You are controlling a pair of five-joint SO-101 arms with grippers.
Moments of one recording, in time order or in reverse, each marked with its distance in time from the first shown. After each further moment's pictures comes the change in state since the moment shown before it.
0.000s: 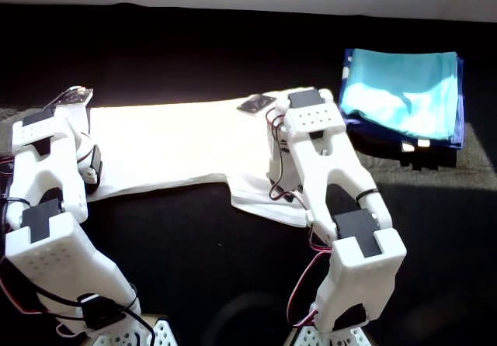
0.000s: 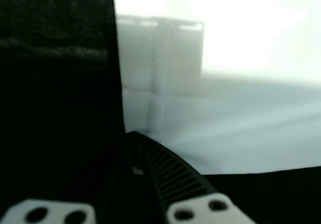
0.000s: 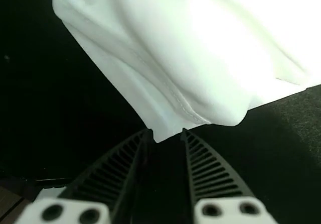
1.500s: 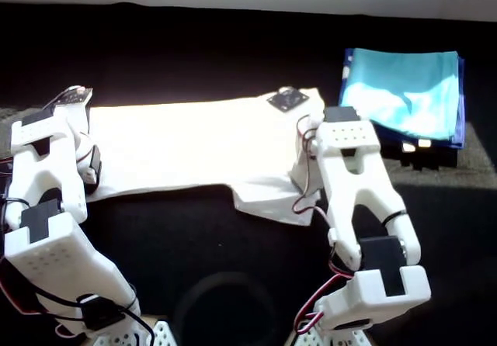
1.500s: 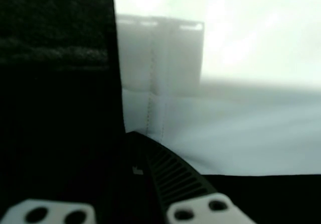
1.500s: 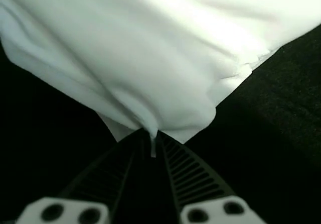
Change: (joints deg) left arm 0.0 0.0 0.0 0.0 0.0; right arm 7.6 -12.9 14.3 -10.9 0.2
